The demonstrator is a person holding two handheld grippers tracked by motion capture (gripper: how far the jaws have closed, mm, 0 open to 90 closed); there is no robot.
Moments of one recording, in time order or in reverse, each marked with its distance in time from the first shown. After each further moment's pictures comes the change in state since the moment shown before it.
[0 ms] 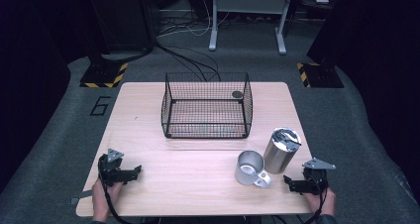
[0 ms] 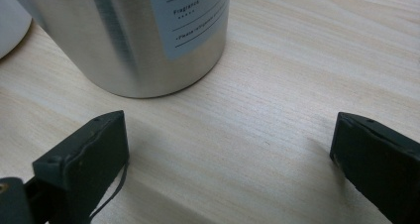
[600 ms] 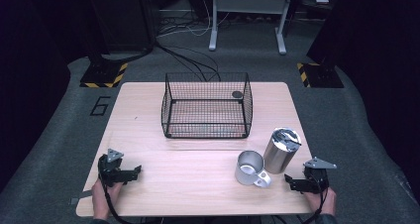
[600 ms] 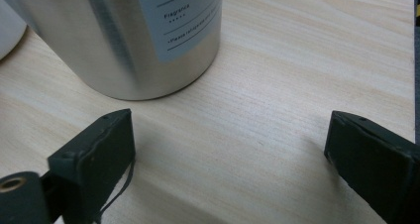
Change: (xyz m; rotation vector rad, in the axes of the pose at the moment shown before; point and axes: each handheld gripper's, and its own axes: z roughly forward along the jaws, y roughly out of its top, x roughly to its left) left arm 0.000 0.000 0.000 0.000 0.003 -0.002; right arm -0.002 0.001 -0.001 0.007 -0.009 0.007
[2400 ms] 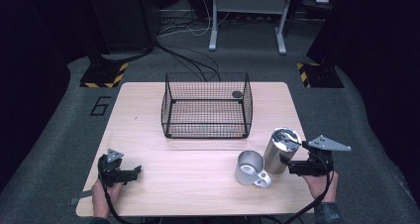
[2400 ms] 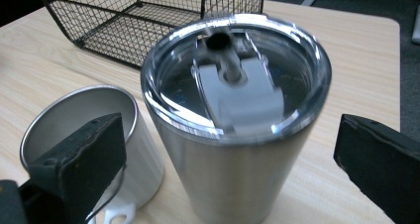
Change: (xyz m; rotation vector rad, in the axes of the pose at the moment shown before) left arm 0.000 -0.001 0.000 -0.001 0.000 -0.003; right arm 0.033 0.094 -0.069 -0.235 0.126 -0.005
